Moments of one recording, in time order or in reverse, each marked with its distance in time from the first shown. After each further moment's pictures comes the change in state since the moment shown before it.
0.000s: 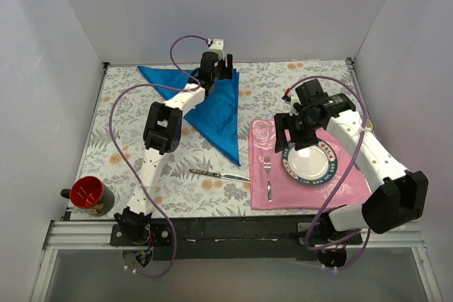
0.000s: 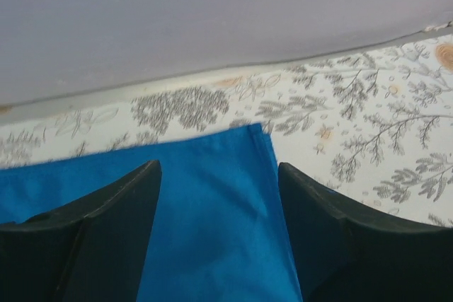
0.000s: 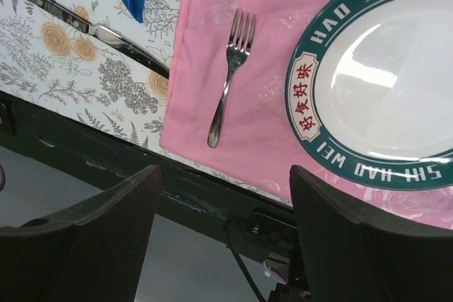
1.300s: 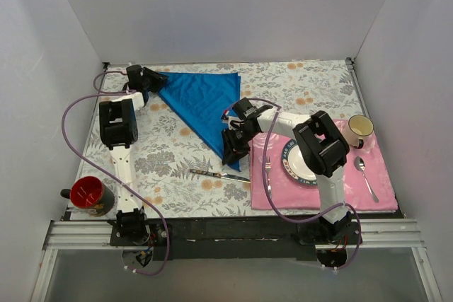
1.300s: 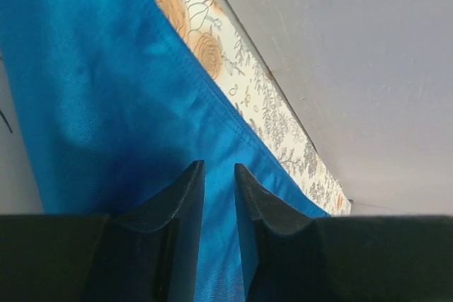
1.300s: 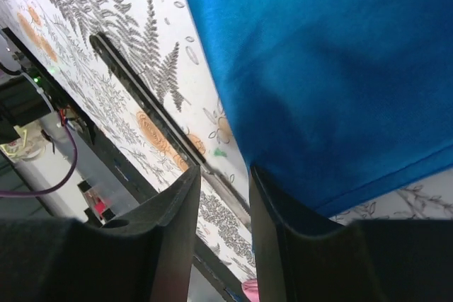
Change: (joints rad) left arm 0.508 -0.120 -0.442 0.154 0.385 -0.886; right arm 0.278 0.714 0.104 0.579 -0.413 0.177
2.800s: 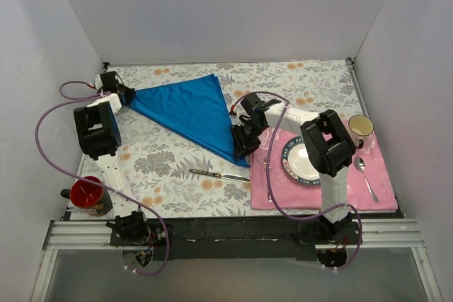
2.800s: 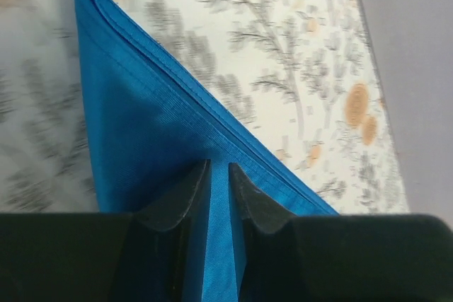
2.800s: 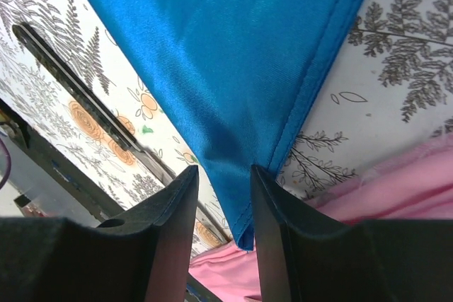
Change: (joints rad) left arm 0.157 -0.220 -0.188 -0.283 -0.287 0.143; right arm -0.060 -0.041 0.008 -0.116 0.140 -0.173
